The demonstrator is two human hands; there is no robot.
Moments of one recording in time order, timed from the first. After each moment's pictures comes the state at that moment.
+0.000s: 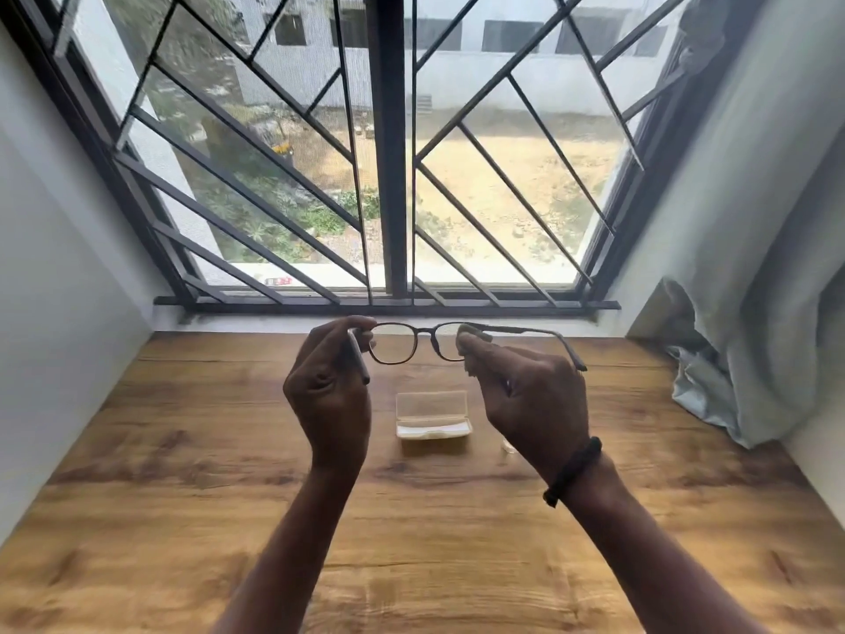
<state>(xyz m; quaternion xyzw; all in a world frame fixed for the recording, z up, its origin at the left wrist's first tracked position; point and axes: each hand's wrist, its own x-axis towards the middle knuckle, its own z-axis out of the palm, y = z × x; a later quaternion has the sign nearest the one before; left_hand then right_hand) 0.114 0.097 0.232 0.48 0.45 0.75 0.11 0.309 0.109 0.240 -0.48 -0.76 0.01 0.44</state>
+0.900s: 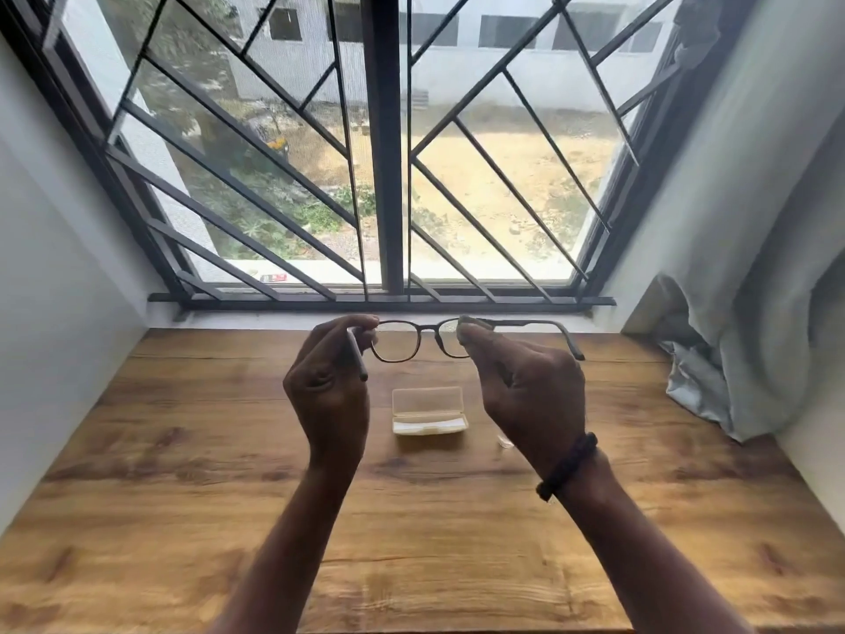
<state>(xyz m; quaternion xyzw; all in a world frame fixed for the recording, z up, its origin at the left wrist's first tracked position) 0.115 0.096 0.228 0.49 0.43 0.75 0.15 0.306 0.106 0.245 -0.50 -0.73 0.01 0.48</state>
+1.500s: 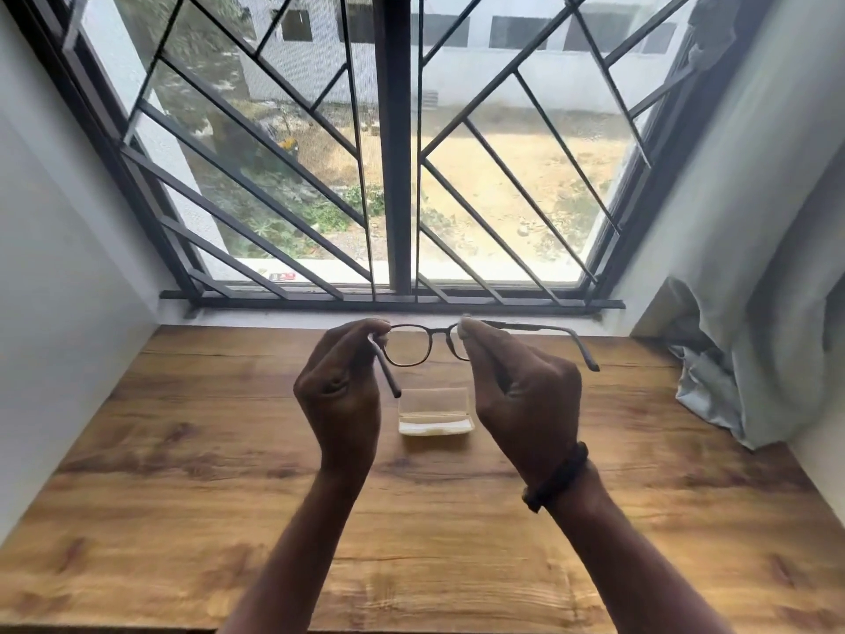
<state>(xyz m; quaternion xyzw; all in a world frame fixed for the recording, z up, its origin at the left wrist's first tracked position) 0.118 0.089 0.231 0.51 0.47 0.71 0.06 0.289 0.098 0.249 -0.45 -0.69 0.02 0.56</state>
